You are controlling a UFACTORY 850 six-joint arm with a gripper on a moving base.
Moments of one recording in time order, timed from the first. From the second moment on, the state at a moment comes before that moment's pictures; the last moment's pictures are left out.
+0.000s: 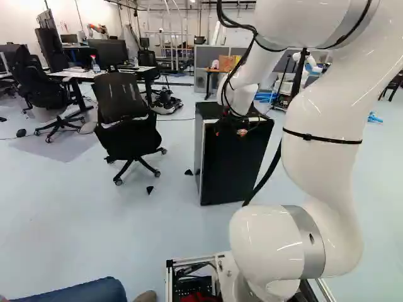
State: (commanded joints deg) arm -8.2 -15.1 -52.4 -0.1 -7.6 0.0
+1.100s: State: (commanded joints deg) arm -8.6 -13.6 -48.9 -0.1 25.3 0.0
